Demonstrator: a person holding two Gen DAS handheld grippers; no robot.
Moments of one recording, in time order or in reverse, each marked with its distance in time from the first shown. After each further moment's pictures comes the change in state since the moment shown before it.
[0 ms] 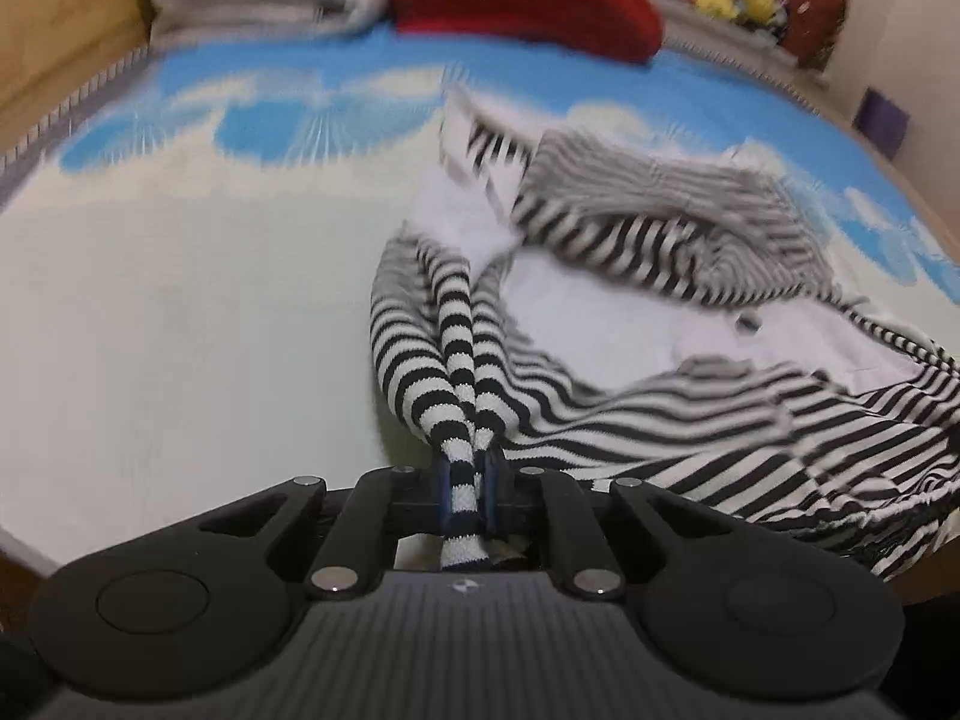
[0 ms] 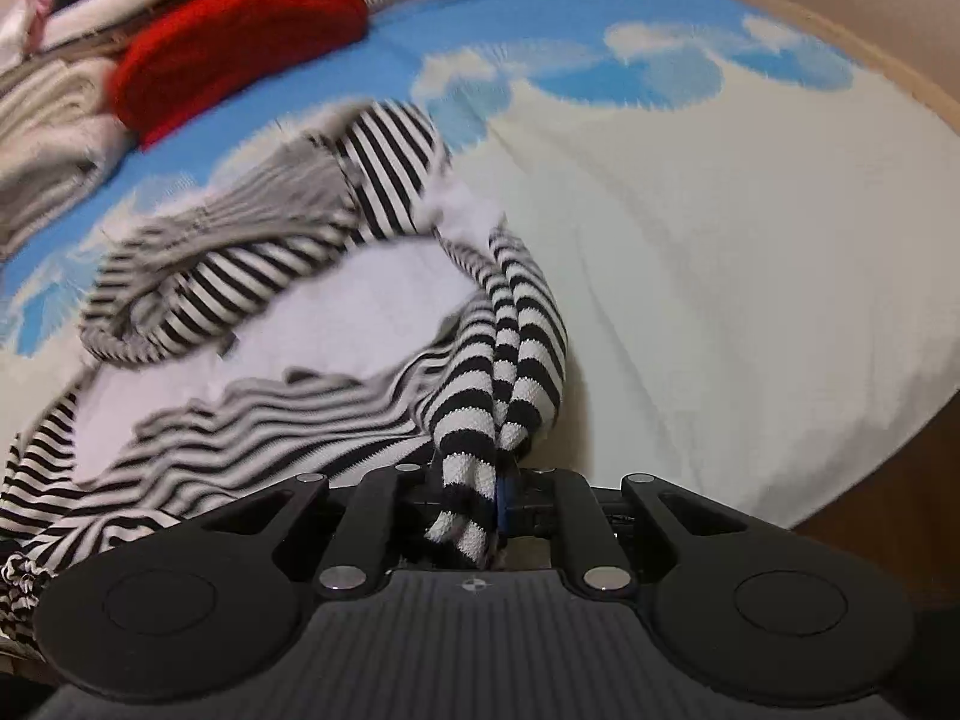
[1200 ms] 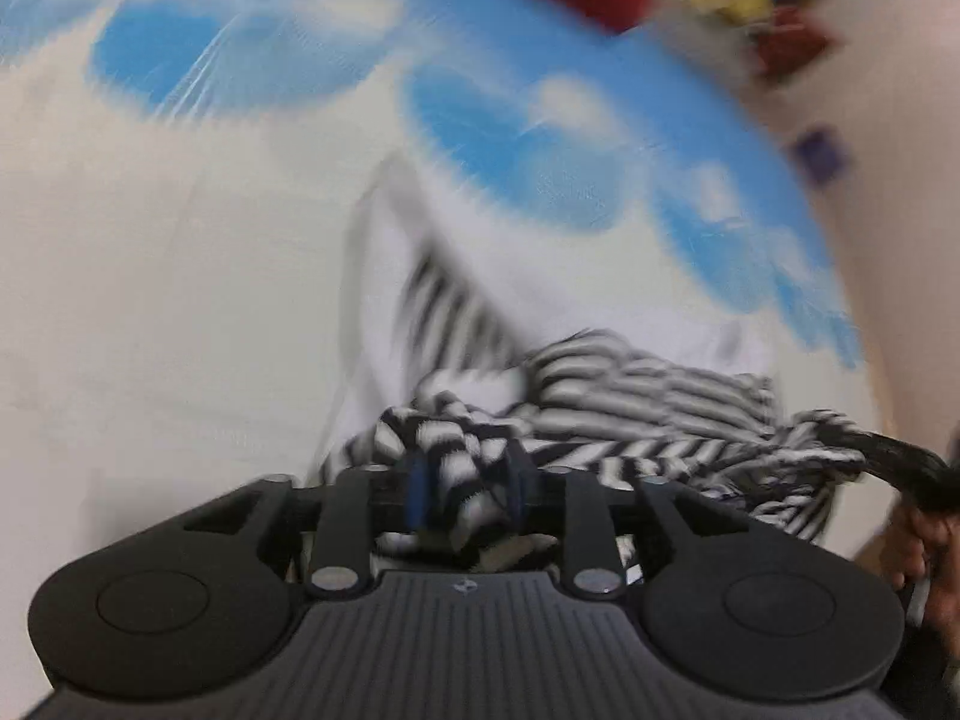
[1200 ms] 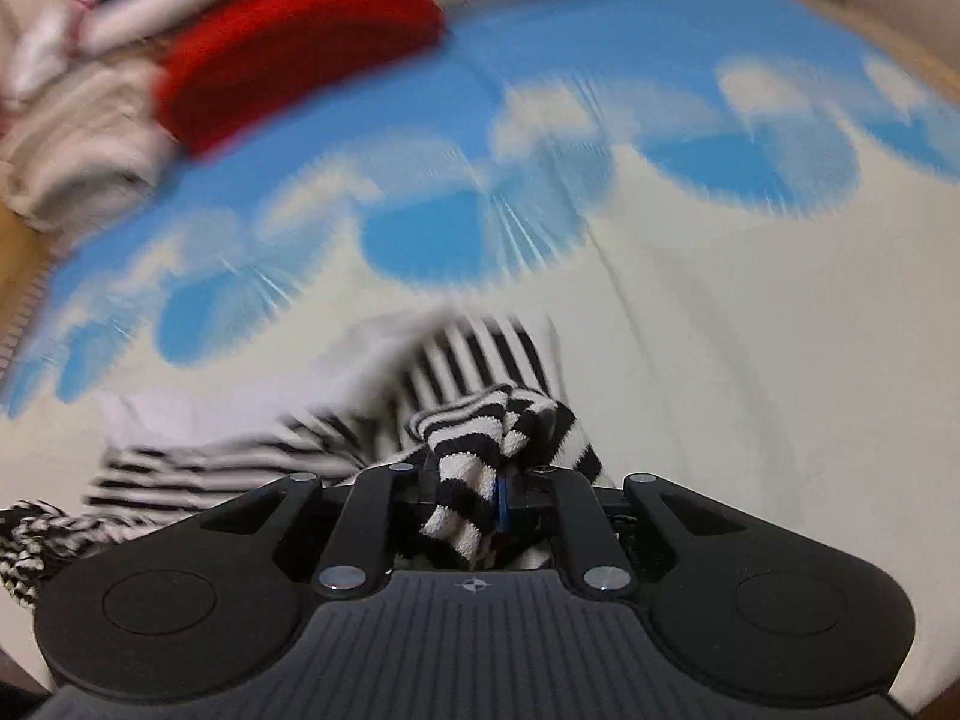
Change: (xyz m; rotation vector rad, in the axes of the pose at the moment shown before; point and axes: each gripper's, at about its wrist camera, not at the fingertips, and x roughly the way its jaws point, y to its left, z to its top) left arm 0.111 0.069 0.116 -0.205 0.308 -0.313; right arm 0.087 0.003 0.125 -0.050 0.106 0.122
